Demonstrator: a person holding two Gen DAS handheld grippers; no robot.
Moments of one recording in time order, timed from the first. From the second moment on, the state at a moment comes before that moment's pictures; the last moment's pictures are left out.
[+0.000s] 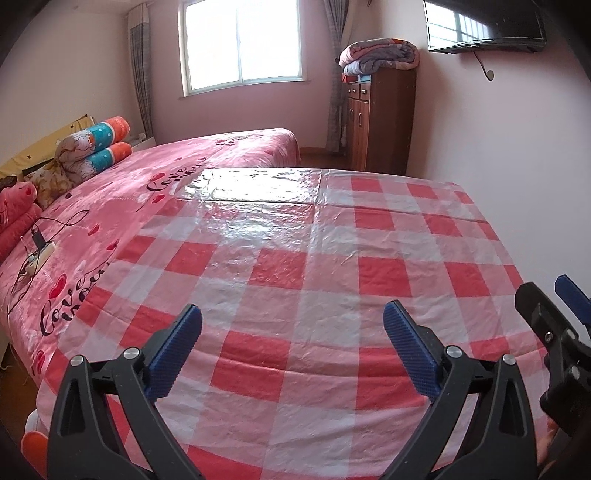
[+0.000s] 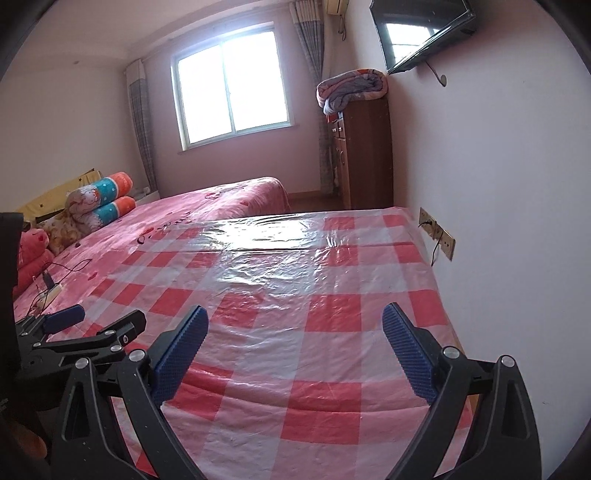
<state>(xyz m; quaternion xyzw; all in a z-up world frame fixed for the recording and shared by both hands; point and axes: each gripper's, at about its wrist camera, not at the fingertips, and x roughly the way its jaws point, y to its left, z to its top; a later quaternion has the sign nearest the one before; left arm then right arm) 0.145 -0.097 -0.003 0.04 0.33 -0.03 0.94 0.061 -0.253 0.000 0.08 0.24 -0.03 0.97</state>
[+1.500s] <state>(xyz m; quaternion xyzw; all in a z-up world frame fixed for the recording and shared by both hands) 0.140 -0.105 0.007 0.05 0.30 -0.02 0.95 0.057 -0.258 0.002 0.08 0.22 -0.03 0.97</state>
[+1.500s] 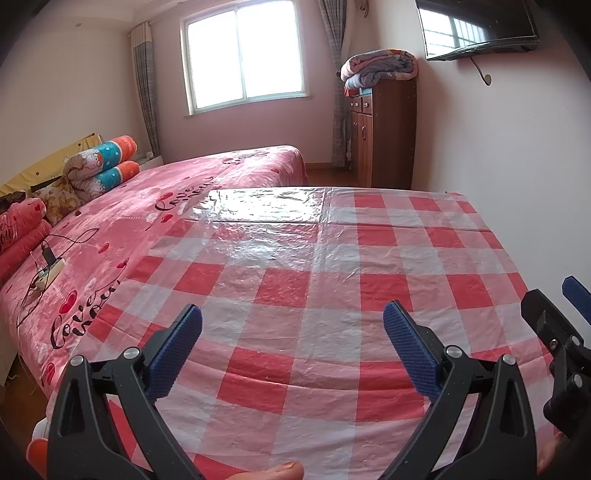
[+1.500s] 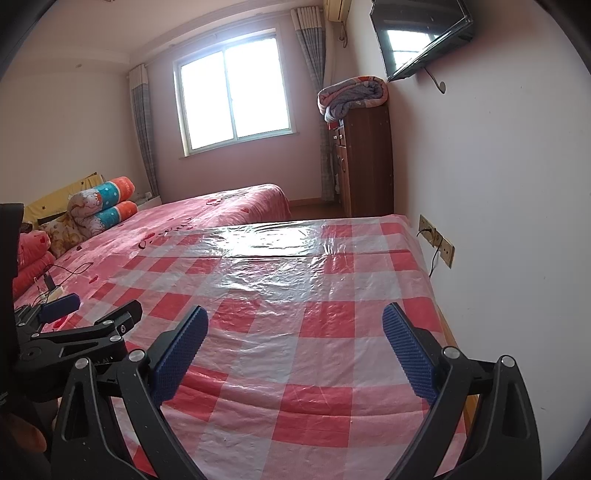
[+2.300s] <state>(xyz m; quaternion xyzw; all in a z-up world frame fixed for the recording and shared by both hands) 0.152 -0.103 -0.008 0.05 0.32 -0.02 0.95 0.065 -0.256 -0.006 0.08 0.25 -0.03 0.96</state>
